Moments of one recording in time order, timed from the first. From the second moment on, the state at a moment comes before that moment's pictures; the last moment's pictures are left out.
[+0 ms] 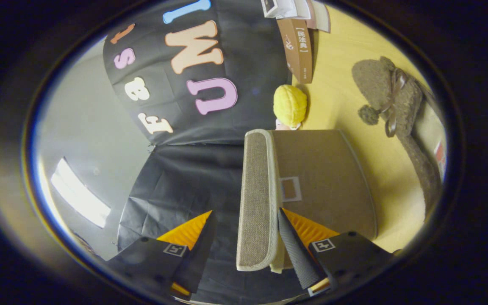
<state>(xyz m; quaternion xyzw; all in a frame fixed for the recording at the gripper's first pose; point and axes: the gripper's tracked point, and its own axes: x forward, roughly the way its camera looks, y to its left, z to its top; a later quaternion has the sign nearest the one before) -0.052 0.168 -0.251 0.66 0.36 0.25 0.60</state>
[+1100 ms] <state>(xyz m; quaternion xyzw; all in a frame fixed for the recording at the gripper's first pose) -0.041 0.207 -0.187 0.59 0.37 0.29 0.65</state>
